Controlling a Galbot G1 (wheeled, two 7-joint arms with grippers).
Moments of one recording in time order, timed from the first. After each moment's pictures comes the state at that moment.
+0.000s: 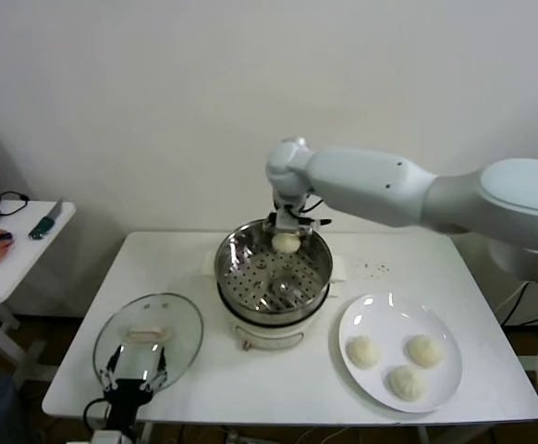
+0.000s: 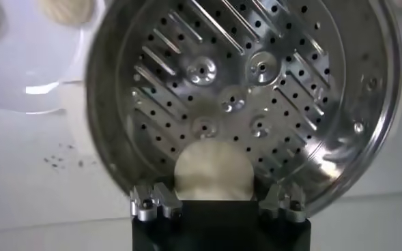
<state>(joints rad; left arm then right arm) 1.71 -1.49 -0.66 -1.94 0.07 -0.06 -0.03 0.59 1.38 -1.38 1.04 -0.30 0.50 -1.06</state>
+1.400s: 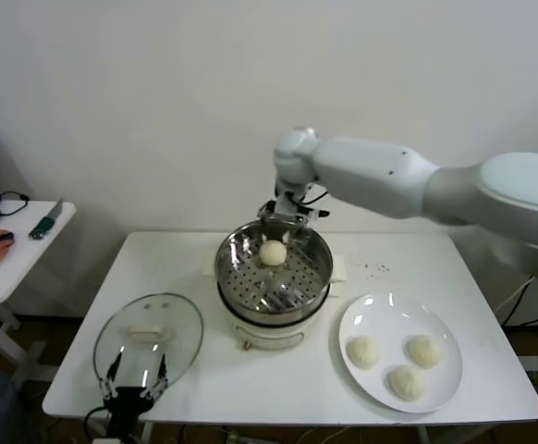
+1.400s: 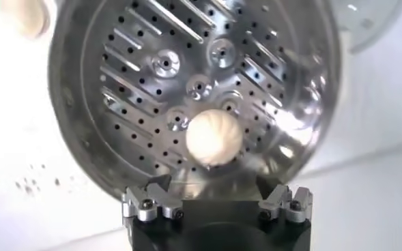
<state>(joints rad) 1.74 -1.50 -0.65 -1.96 0.05 -0.05 -0.04 0.70 1.29 -1.47 1.08 -0.02 0.36 -0.96</state>
